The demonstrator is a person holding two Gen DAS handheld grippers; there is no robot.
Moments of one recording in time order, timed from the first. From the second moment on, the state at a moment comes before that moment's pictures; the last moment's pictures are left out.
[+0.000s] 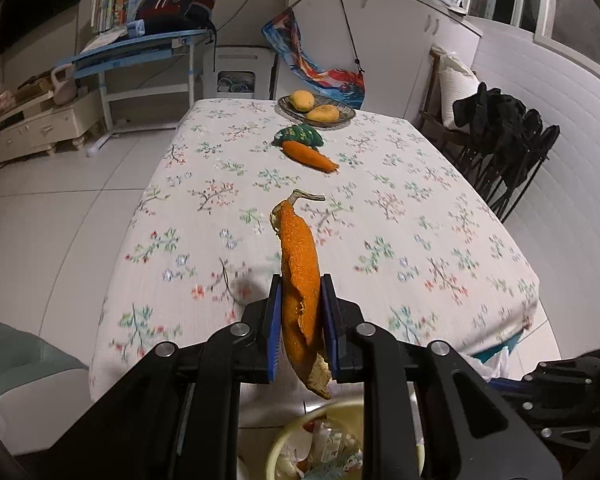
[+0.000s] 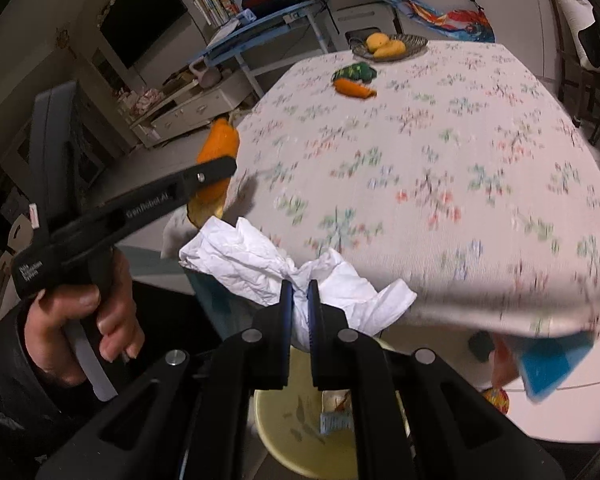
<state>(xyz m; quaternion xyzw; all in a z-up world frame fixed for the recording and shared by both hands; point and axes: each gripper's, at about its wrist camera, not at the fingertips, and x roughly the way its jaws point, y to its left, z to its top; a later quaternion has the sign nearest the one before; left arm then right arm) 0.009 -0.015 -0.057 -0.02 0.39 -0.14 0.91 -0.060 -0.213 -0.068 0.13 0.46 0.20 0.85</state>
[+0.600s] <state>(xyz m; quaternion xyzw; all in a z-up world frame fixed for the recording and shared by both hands) -0.058 -0.003 -0.059 -0.01 0.39 -0.15 0.91 -0.102 -0.177 -0.110 0.09 0.54 0.21 0.81</state>
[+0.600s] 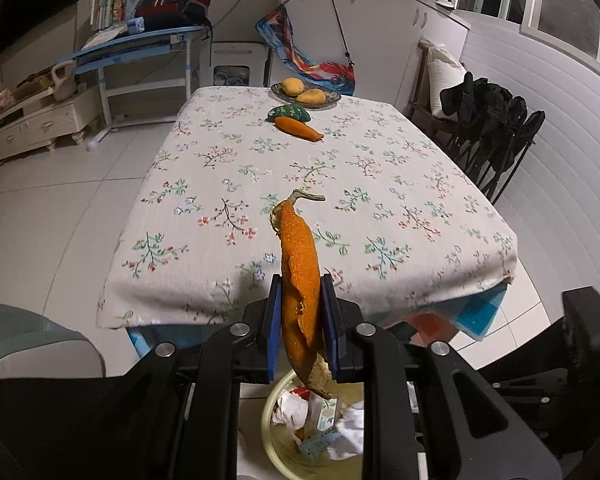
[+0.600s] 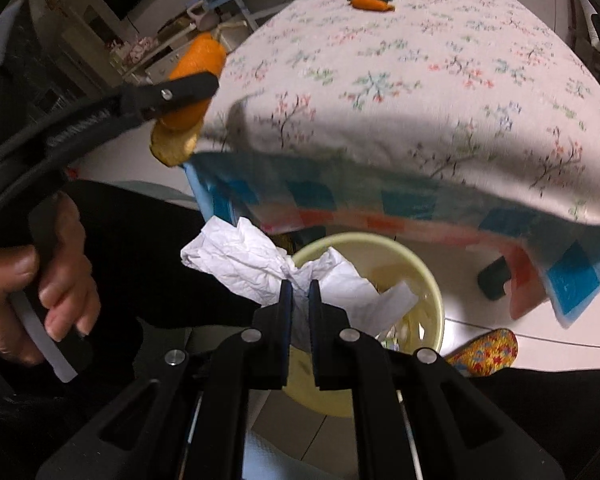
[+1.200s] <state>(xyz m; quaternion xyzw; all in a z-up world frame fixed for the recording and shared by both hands) -0.095 -0.021 -0.083 0.01 0.45 -0.20 0.87 -0.109 -0.189 -0.123 0.11 0.56 0.16 0.80</state>
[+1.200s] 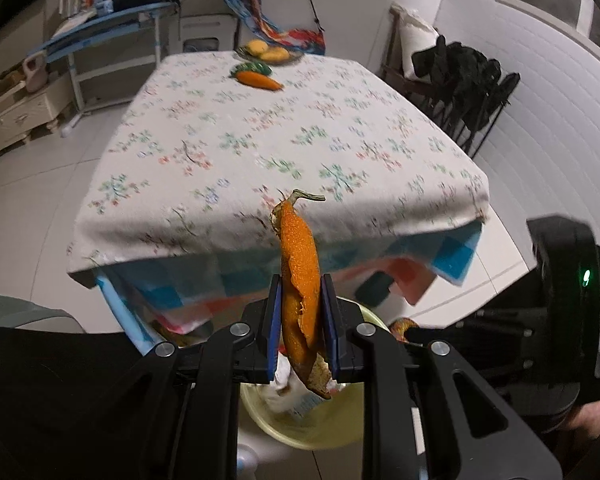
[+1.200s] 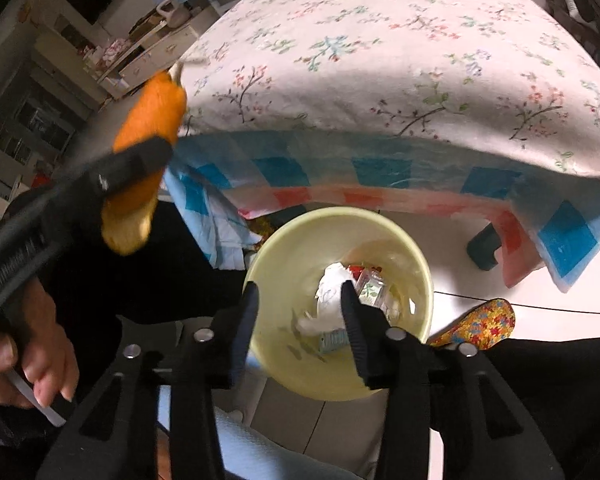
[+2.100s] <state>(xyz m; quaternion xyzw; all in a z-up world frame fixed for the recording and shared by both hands) -0.097 -0.027 -0.088 0.00 0.47 -0.21 0.86 -0.109 -0.232 -0.090 0.20 0.46 0.08 0.86</state>
